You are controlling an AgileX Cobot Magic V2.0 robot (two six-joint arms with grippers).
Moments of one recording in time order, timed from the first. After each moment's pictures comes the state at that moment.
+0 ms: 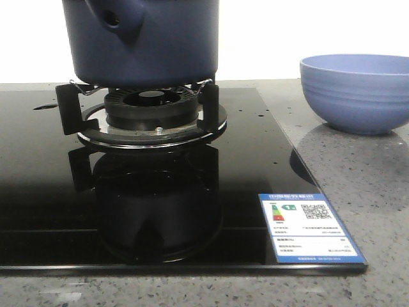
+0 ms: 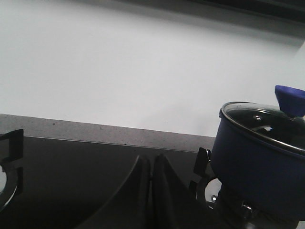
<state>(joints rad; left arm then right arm) 0.02 0.33 -0.29 -1.75 0.20 1.55 -0.09 0.40 -0.26 1.06 0.18 -1.00</state>
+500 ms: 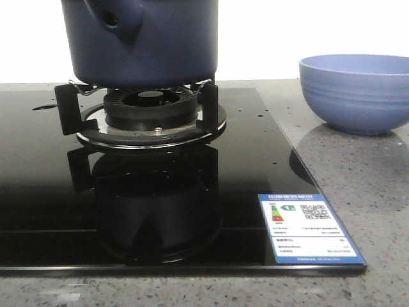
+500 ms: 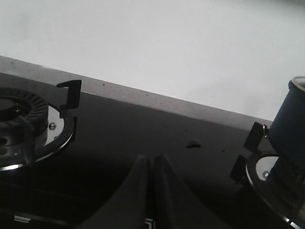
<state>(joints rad) 0.02 0.25 -0.17 -0.28 0.06 0.04 -0.09 0.40 -0.26 1.06 0.17 -1.00</state>
